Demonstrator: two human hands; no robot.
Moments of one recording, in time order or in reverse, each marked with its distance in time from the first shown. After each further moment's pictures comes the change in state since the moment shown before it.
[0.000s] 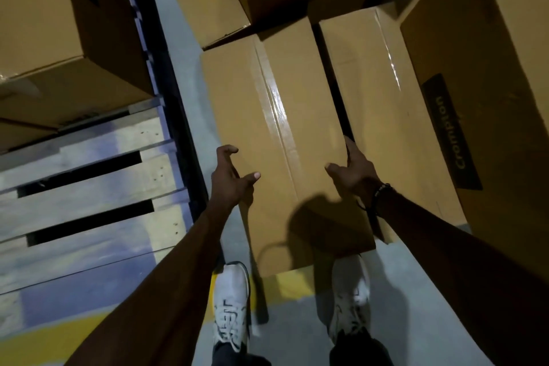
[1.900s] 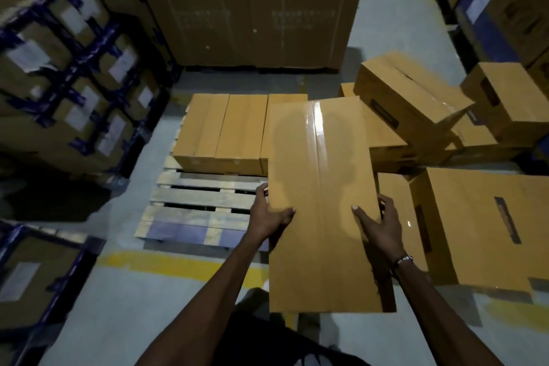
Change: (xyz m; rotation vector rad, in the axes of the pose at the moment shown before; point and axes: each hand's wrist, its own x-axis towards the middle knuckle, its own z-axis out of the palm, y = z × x) left_hand -0.616 0.186 -0.450 -0.351 0.302 0.084; right_hand -0.678 -0.288 0.006 0.019 0.218 -0.516
